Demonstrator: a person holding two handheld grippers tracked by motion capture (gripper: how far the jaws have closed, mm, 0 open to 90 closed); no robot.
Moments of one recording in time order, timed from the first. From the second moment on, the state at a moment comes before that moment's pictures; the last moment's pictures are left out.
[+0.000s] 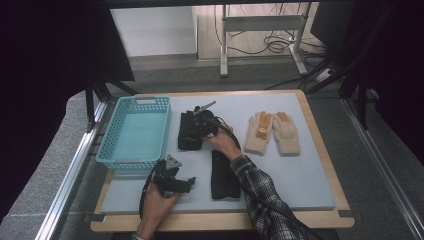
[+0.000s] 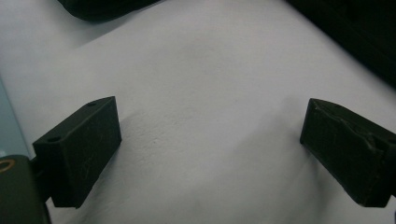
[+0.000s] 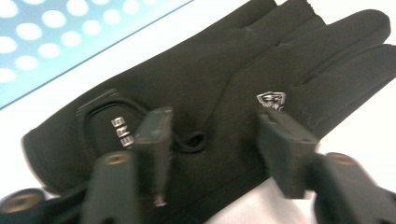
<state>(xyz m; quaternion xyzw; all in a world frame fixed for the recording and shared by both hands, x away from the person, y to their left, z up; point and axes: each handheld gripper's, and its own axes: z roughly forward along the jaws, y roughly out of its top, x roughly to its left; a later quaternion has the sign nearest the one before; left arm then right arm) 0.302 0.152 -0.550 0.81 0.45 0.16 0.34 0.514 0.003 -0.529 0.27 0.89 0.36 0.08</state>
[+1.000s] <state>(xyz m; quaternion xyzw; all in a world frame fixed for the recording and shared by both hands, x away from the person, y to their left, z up) 0.302 0.152 -0.550 0.81 0.45 0.16 0.34 0.517 0.011 -0.531 0.28 0.88 0.36 0.11</state>
